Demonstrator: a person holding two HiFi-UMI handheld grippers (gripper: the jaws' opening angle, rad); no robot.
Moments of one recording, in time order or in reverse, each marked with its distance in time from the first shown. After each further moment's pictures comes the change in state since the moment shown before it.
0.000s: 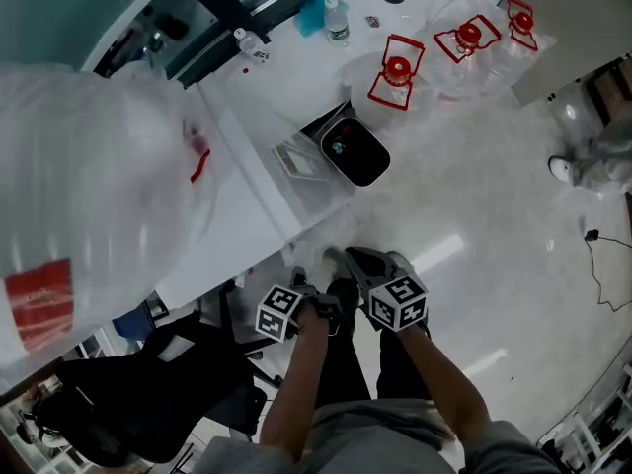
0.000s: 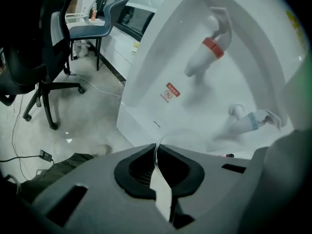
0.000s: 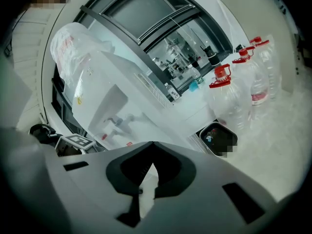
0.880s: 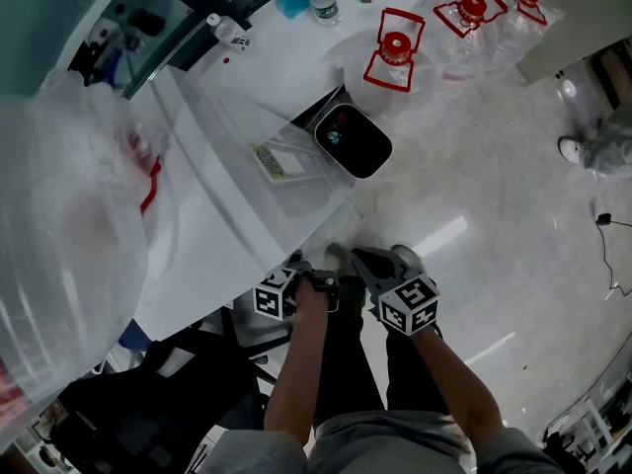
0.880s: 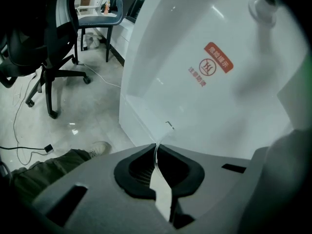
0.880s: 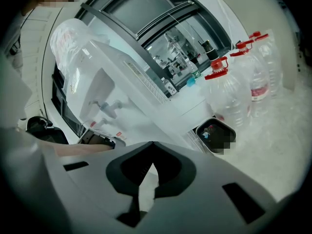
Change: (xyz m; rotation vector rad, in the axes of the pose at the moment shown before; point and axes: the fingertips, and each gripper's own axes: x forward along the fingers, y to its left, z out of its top) left arm 0.093 0.022 0.004 -0.117 -0.001 0.092; right arm 0.018 -0.040 -0.032 -0.018 0.017 0.001
